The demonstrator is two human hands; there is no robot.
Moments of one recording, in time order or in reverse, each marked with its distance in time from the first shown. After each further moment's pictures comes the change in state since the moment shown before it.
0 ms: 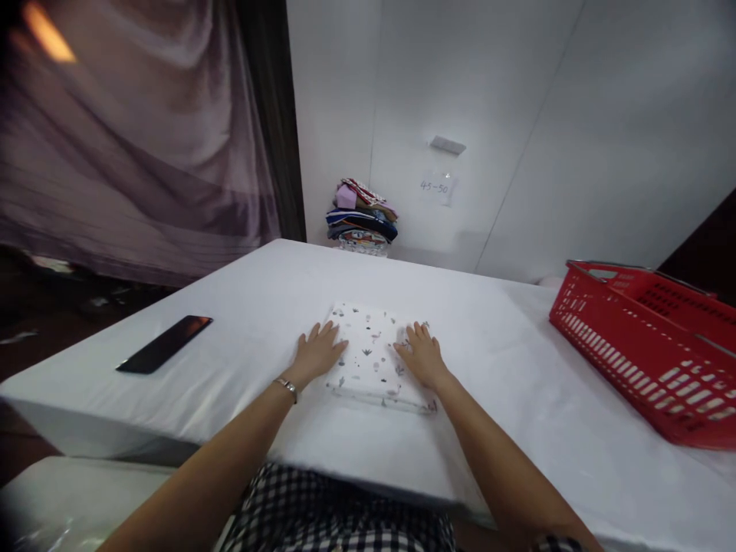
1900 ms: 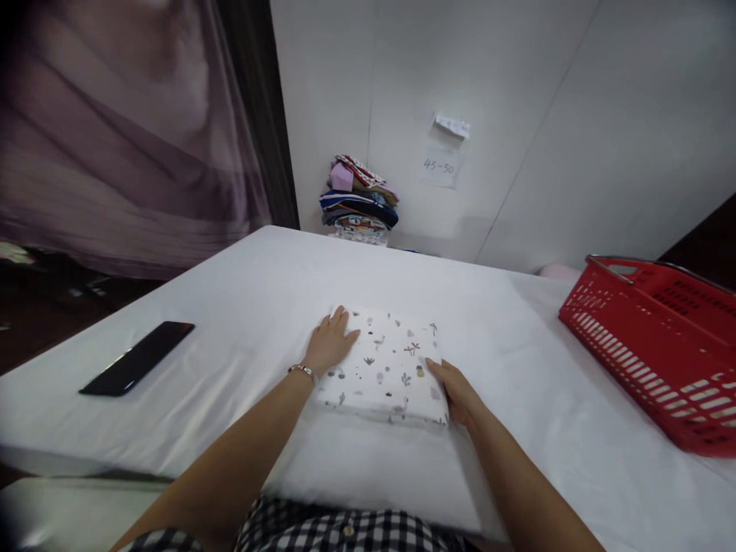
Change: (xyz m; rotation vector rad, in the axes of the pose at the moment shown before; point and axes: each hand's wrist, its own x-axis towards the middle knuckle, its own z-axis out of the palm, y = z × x) left_hand 0.059 -0.004 0.021 -0.060 0.098 0.087; right_hand -0.032 0.018 -0.001 1.519 -0.209 0.529
